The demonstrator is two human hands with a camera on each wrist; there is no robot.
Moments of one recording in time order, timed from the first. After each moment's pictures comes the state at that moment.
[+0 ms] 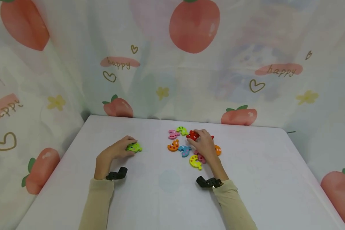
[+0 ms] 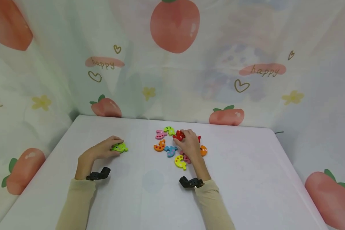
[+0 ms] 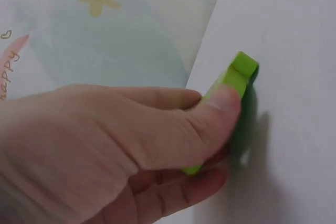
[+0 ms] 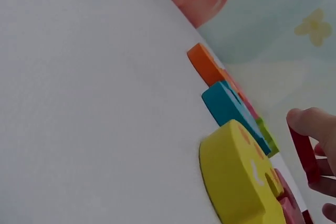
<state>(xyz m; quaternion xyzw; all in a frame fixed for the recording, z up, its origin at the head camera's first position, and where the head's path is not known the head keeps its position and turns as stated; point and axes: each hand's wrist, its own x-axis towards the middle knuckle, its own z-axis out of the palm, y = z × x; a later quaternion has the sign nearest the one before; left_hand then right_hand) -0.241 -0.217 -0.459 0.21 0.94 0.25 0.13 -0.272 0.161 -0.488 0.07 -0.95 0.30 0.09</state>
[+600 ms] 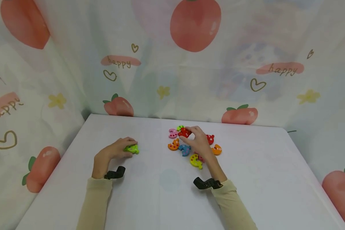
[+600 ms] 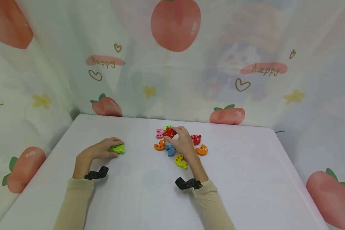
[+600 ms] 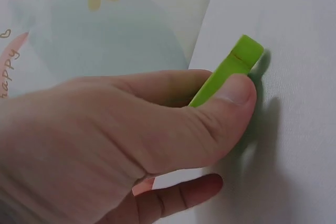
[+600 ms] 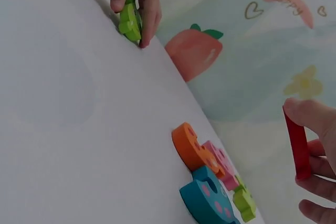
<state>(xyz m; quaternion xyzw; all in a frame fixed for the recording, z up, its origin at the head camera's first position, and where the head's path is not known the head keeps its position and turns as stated) -0.239 -0.227 -0.458 0.24 0.94 0.21 0.13 -0.254 0.133 -0.453 0.13 -0.91 0.39 0.07</state>
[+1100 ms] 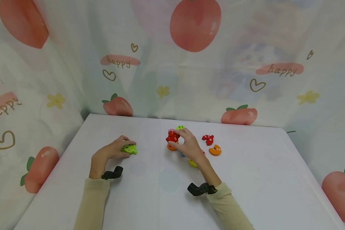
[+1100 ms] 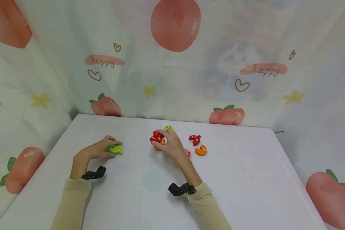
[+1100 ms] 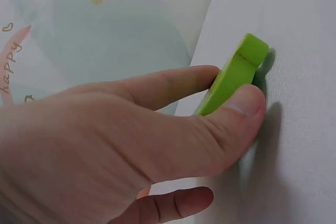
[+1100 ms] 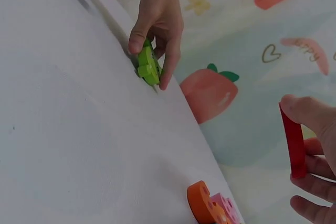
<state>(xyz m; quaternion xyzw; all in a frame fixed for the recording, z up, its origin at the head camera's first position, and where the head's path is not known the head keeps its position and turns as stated) -0.237 -0.232 -0.455 0.20 0.94 0.24 0.16 -0.236 0.102 -0.442 0.21 -0.88 0.42 0.07</state>
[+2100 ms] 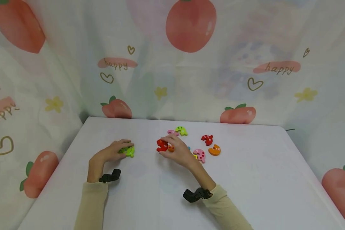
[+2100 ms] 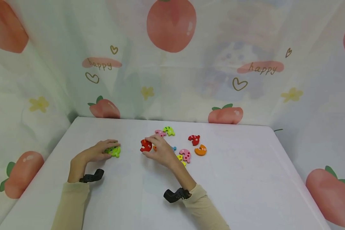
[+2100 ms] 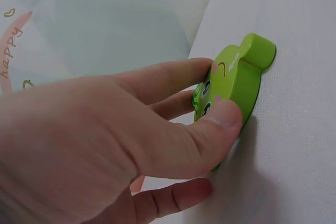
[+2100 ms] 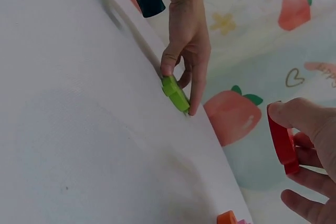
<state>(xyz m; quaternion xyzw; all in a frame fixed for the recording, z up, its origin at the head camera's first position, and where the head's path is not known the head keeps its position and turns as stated) -0.241 -0.242 -0.460 0.23 0.93 0.23 0.15 -0.220 0.078 -0.442 0.27 -0.88 0.39 0.03</state>
